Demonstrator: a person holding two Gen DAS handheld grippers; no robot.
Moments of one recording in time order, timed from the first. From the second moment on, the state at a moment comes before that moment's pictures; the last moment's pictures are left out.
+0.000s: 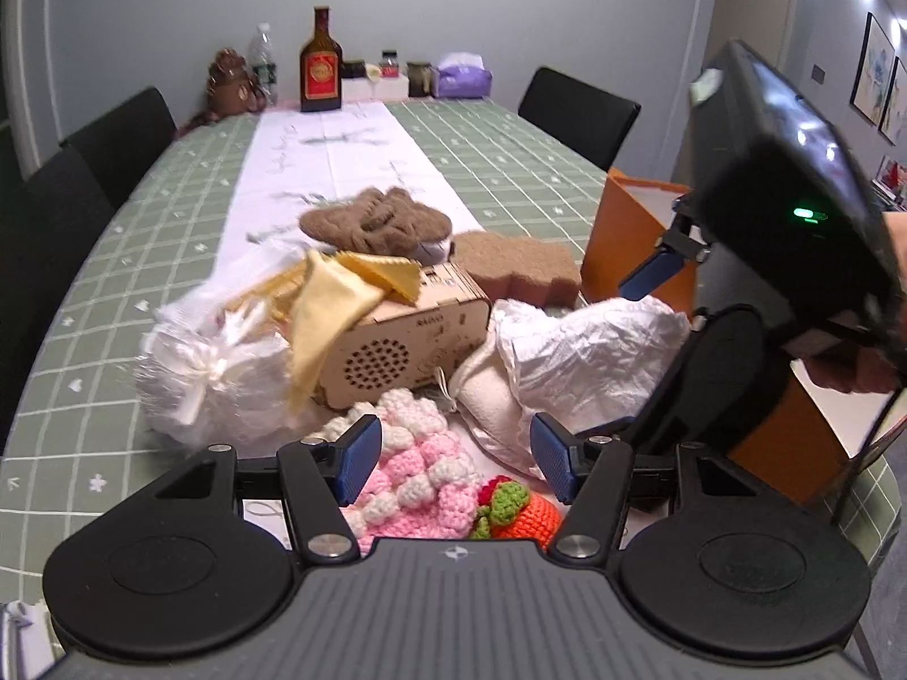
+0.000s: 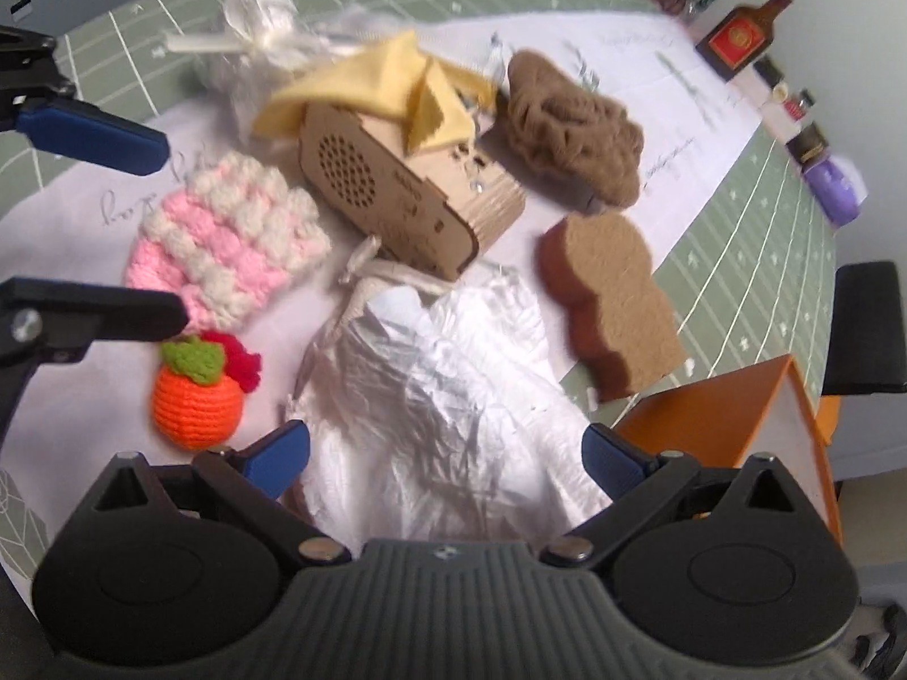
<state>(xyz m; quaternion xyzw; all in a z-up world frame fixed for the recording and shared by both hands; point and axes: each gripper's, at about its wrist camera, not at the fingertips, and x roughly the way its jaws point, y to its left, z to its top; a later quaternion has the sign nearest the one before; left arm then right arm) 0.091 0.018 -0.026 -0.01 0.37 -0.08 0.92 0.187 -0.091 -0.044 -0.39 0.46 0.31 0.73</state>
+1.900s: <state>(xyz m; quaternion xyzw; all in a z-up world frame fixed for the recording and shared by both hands) 0.163 -0.048 -0.068 0.02 0.42 -0.08 0.90 0.207 -0.141 -0.014 -0.26 0.45 0.32 0.79</state>
